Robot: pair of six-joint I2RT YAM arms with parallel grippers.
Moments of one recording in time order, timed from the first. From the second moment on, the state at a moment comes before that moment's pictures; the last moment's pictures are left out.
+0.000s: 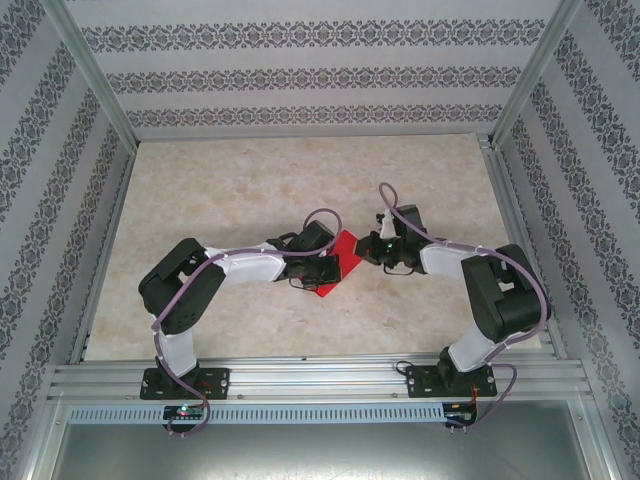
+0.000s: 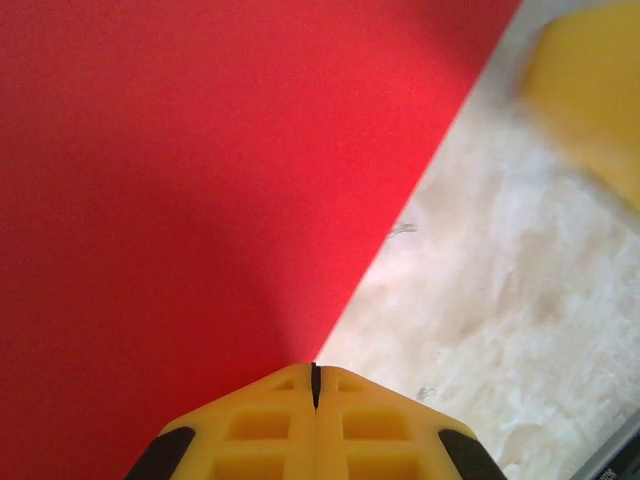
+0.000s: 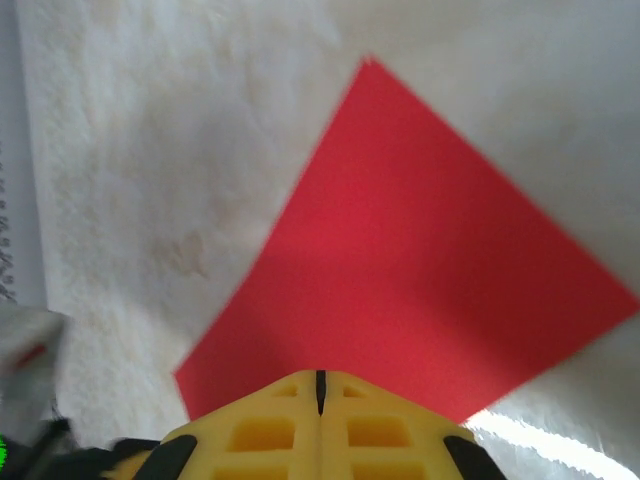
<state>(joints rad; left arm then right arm) -0.78 1.85 1.07 -0.21 0.28 -0.89 0.30 1.64 0.69 0.06 -0.58 0.71</state>
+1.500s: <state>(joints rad) -0.75 1.82 0.84 0.09 0.40 -0.79 0.31 1.79 0.81 -0.07 -0.59 0.68</state>
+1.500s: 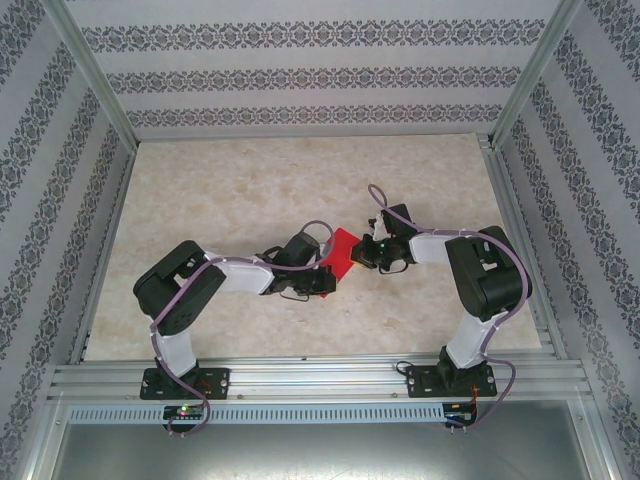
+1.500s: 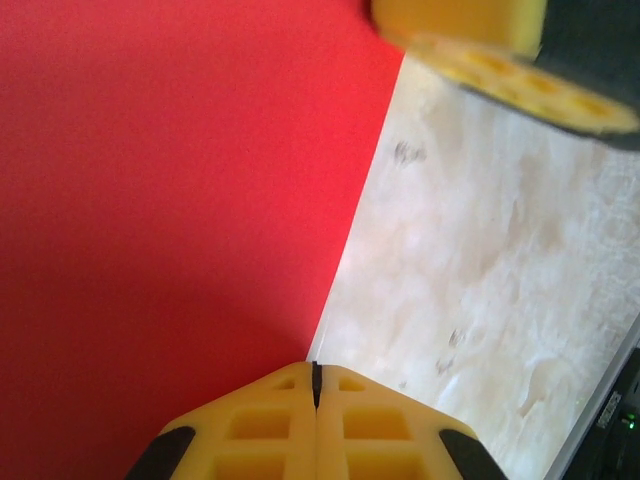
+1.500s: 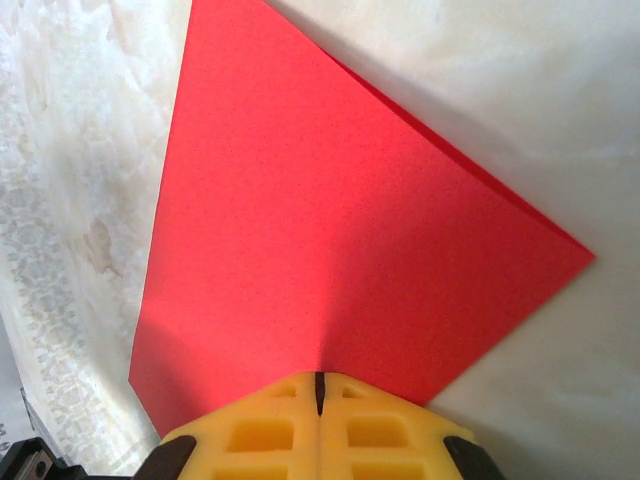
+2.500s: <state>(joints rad) -0.59 1.56 0.90 -0.32 0.36 -0.67 0.43 1.68 0.98 -0.35 -0.38 0.63</state>
